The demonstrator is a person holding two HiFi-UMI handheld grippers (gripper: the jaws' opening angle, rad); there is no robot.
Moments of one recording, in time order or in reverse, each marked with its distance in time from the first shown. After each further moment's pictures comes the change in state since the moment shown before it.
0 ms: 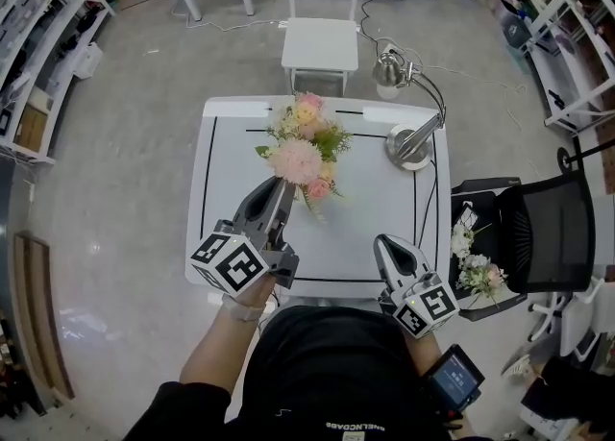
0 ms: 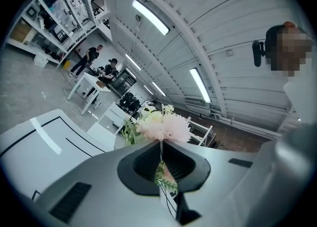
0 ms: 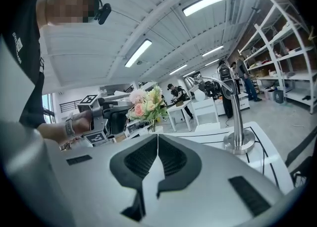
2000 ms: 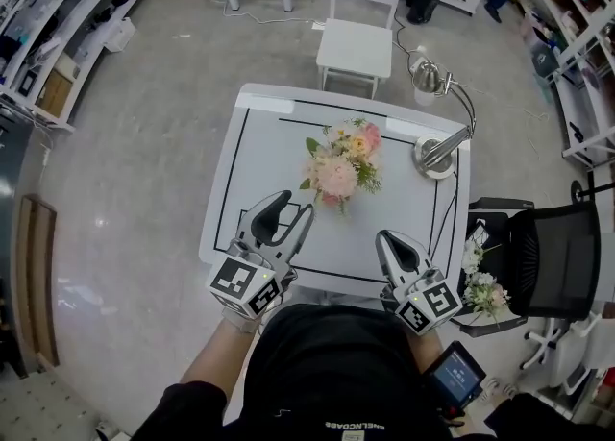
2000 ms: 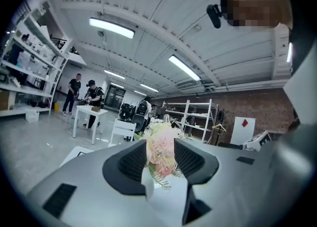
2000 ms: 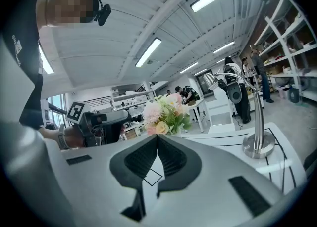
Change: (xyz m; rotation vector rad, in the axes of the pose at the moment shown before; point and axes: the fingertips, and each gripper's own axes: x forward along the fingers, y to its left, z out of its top) left arm -0.073 -0.007 -0.020 0.435 0.039 0.084; right arm 0.022 0.040 0.003 -0.025 0.005 0.137
